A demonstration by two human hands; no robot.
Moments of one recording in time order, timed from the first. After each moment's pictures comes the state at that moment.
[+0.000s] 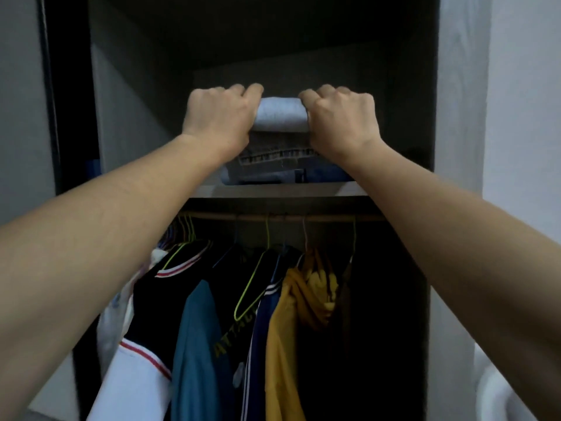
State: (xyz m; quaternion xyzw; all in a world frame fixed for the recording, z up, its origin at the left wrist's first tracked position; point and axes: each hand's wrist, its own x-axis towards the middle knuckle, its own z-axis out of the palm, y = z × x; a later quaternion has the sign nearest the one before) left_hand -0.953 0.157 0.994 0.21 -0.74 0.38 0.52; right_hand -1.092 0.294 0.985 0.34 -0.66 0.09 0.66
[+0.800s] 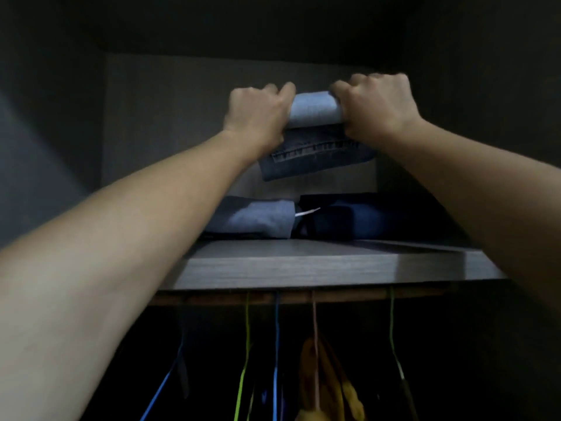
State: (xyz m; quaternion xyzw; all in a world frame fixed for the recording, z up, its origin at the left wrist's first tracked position) left_hand -1.197 -0.018 1.091 0.04 -0.75 0.26 0.60; right_hand -1.262 0.171 1.101 0.21 -0.68 -0.10 0.69
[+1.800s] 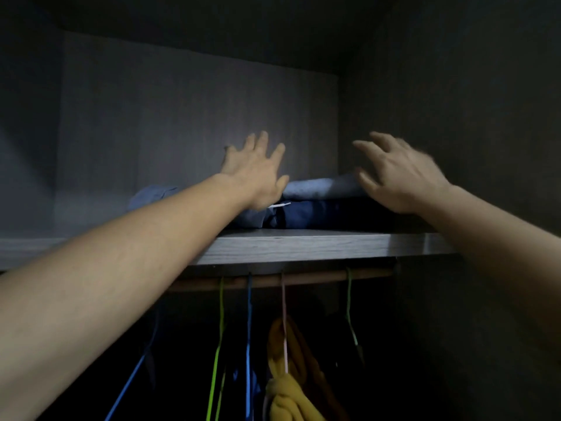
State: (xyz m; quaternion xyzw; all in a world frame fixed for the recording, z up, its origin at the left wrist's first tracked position) left_hand -1.188 0.004 1.011 0.02 -0.89 0.18 0.42; right_hand -1.228 0.257 1.002 0.20 -0.83 0.00 0.51
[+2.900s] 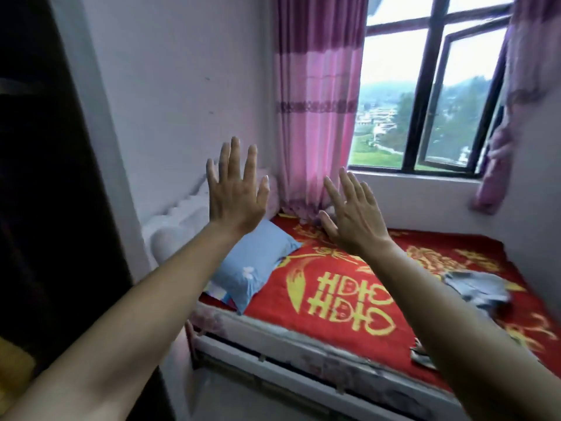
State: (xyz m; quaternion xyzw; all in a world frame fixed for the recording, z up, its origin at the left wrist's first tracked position) left_hand -0.840 0.512 0.702 -0.39 -0.79 -0.21 0.43; right_hand -0.676 0.692 0.664 -0.21 -0.92 -0.12 0.32
